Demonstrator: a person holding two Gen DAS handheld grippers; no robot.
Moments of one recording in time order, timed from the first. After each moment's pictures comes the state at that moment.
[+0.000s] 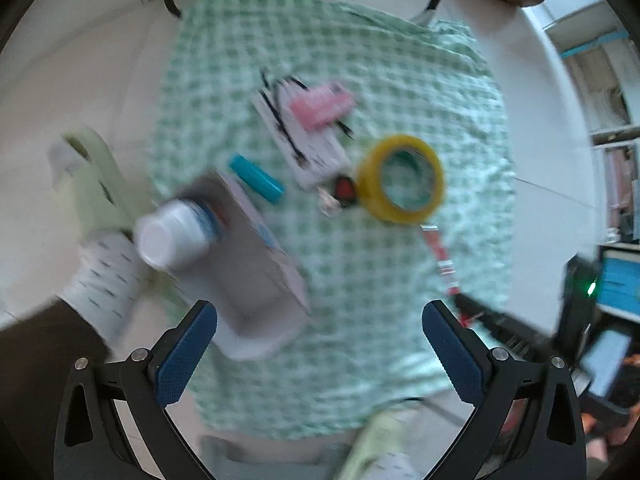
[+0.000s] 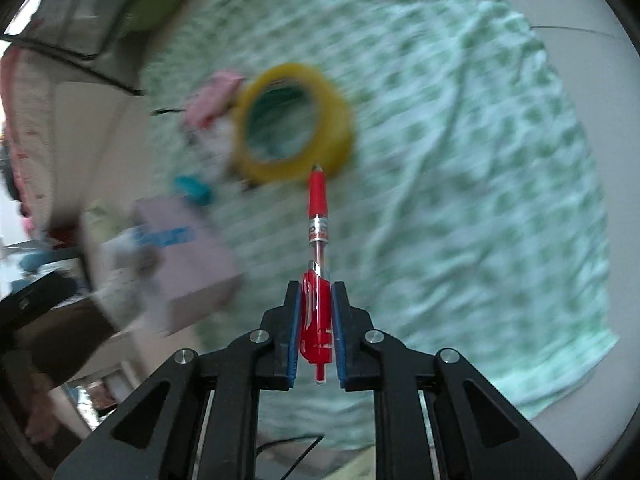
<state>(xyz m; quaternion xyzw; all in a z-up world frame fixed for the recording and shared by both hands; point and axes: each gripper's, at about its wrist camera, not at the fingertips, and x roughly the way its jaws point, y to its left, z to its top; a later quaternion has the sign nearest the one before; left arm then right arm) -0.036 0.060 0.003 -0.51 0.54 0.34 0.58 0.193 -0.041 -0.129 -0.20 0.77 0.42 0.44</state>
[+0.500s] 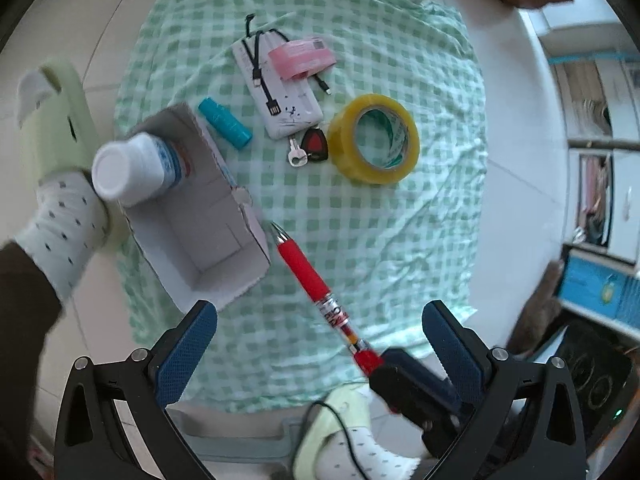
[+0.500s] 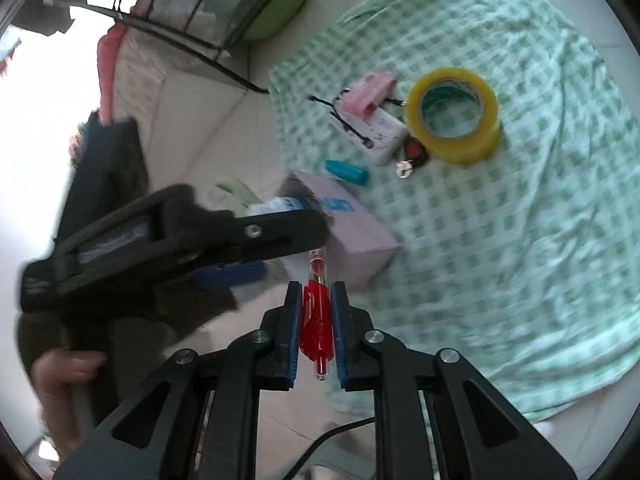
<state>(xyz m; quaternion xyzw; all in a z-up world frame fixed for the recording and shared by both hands) -0.055 0.051 -0.016 -0.59 0.51 0.30 0.55 0.105 -0.059 -0.039 -0.07 0.75 0.50 0.43</state>
